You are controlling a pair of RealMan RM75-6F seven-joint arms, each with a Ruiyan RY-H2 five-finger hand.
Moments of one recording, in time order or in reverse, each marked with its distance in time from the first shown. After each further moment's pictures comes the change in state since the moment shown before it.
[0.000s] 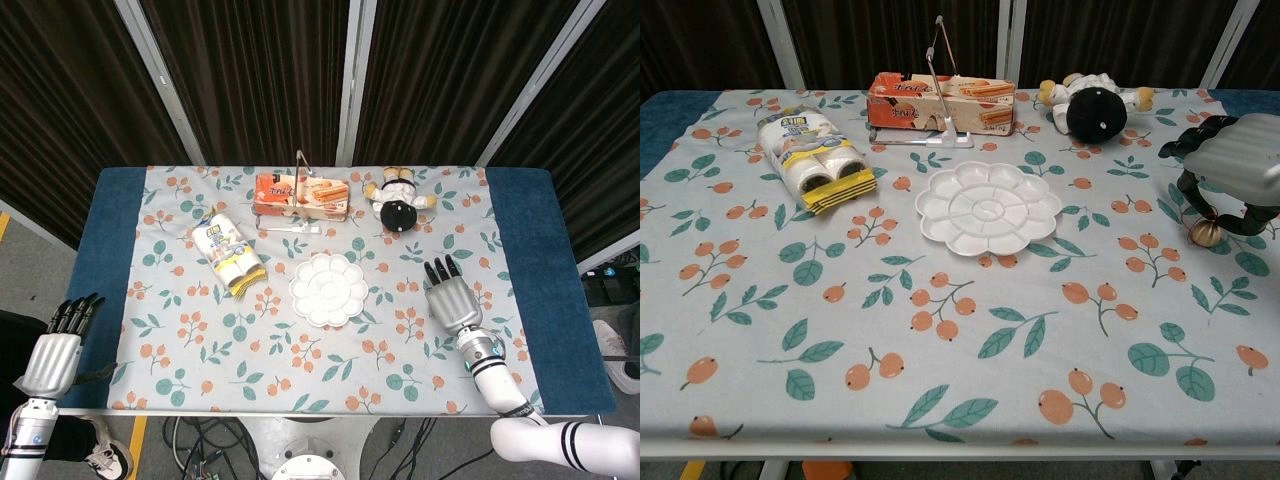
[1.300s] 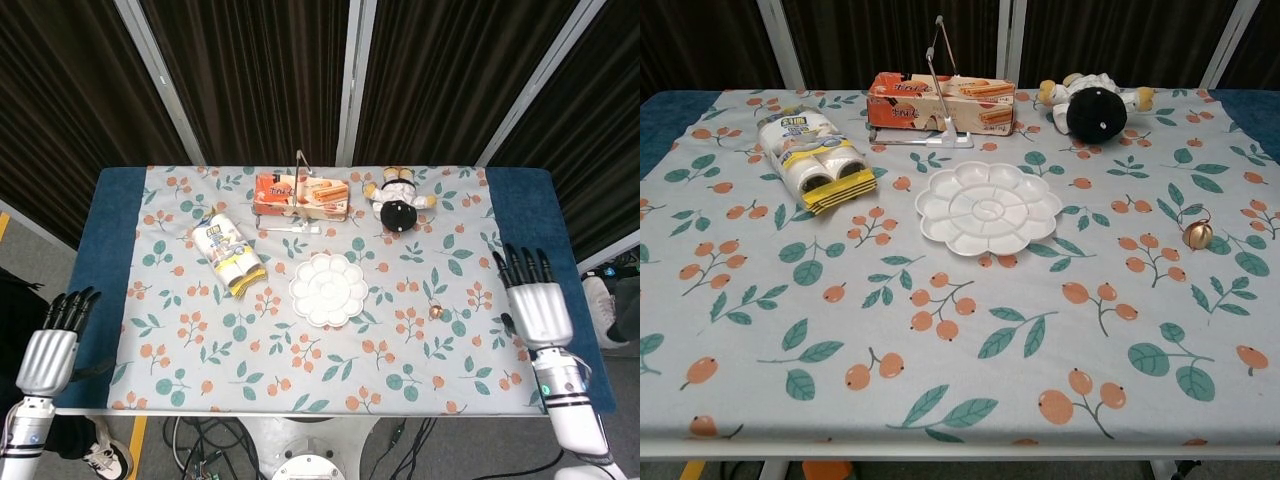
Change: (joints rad) left arm -0.001 0.026 -0.019 -0.043 0.011 0.036 0.064; right arm -0.284 0.215 -0.043 -0.060 -0.323 0.382 0.558
